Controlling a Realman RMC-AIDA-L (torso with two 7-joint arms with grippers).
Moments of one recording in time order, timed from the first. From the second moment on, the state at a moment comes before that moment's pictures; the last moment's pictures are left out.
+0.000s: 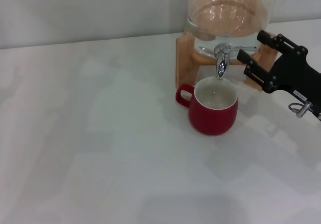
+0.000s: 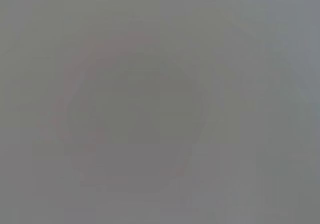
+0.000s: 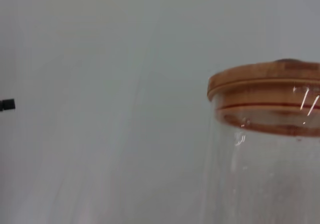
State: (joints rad) left arm -0.29 -2.08 -1.75 -0.68 0.09 -1.07 2.81; right arm 0.36 2.00 1.76 0.23 -0.54 1.46 -2.75
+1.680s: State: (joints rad) left arm -0.32 -2.08 -1.77 -0.67 0.11 -1.06 2.82; right arm 0.33 2.00 1.65 0.23 -0.56 1.51 -2.75
